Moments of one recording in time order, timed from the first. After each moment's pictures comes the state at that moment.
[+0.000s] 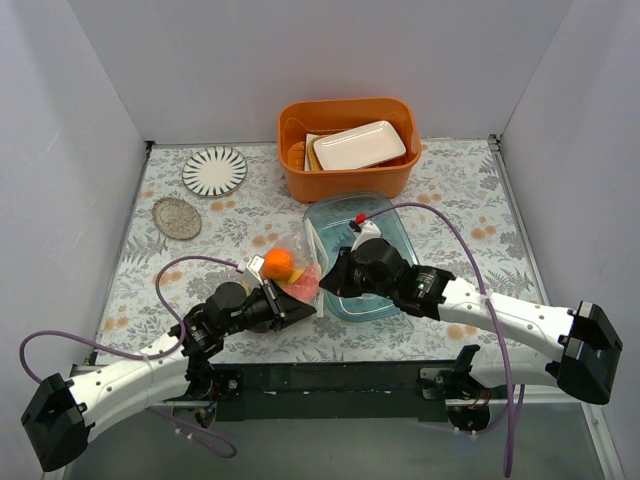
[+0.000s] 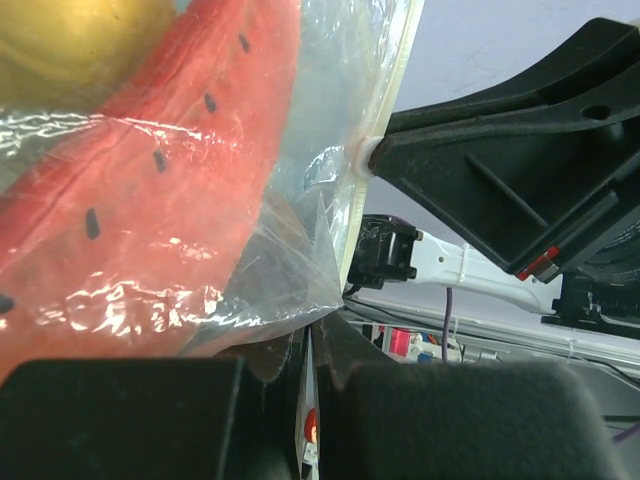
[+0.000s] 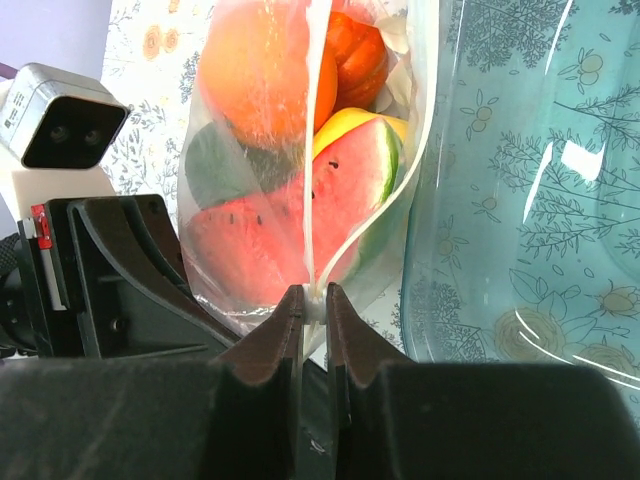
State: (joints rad) left arm -0.86 0.68 0.23 0.16 0.21 -1.37; right arm 1.05 1.17 0.82 -0.20 0.10 0.86
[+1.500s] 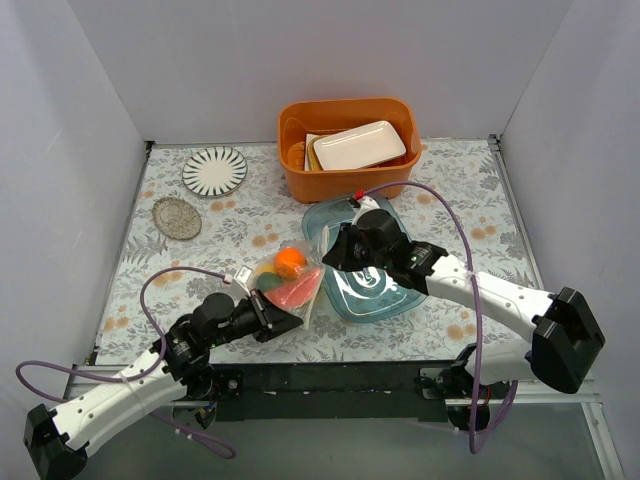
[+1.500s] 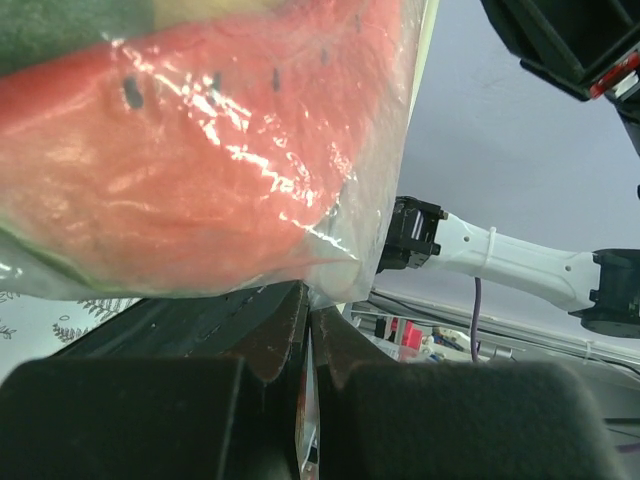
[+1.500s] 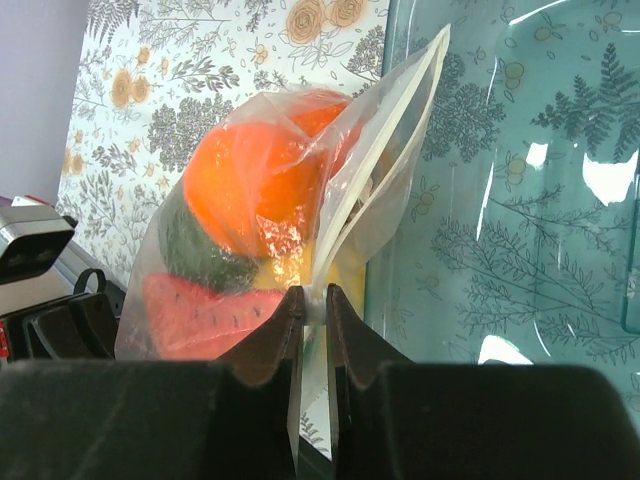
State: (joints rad) left arm -0.86 0.41 0.20 -0.14 0.19 -1.37; right arm 0.87 1.30 0.92 -0.18 -0.02 0.72
